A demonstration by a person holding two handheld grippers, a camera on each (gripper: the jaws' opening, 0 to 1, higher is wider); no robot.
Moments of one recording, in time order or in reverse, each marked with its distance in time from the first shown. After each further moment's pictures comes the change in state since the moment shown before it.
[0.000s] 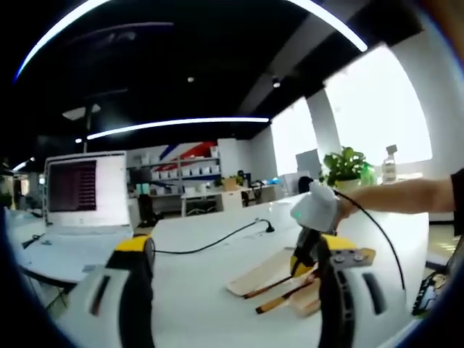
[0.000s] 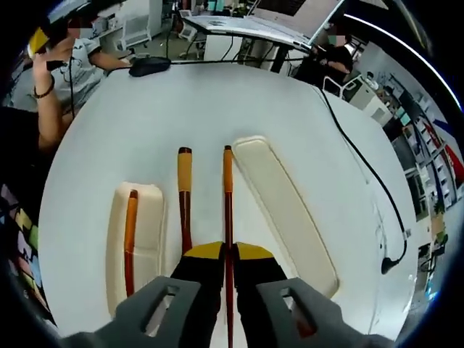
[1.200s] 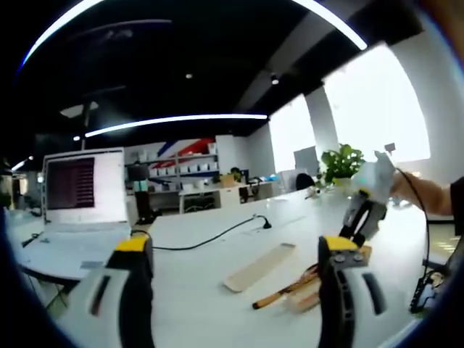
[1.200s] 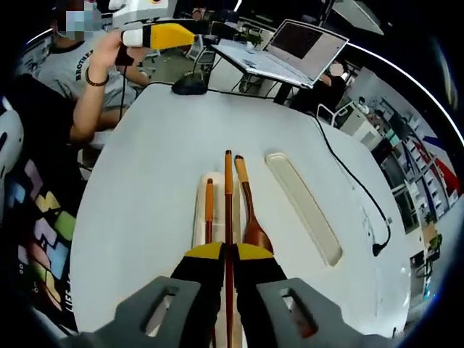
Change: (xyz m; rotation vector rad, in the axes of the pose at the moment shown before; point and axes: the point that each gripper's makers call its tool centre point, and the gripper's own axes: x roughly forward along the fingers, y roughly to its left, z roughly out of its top) left arm -0.001 0.022 0.007 -0.003 0.021 -0.019; right arm -0.071 0.071 -0.026 -0.020 -0.174 -0.041
